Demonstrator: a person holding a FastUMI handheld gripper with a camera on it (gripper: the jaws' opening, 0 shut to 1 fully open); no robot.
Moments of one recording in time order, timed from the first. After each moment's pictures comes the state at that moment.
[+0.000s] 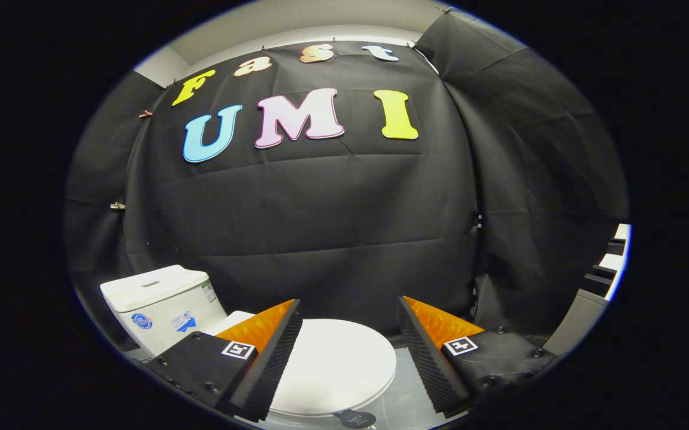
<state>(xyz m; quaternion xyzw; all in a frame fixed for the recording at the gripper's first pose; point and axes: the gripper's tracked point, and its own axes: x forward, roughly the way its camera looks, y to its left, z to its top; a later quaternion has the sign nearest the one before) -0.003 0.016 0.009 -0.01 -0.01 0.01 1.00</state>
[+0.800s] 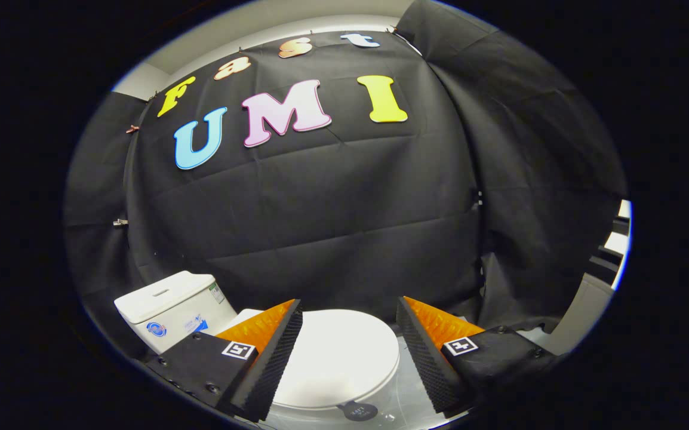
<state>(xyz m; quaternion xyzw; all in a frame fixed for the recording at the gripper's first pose) -0.010 -0.013 -0.016 0.06 0.05 0.01 1.00</state>
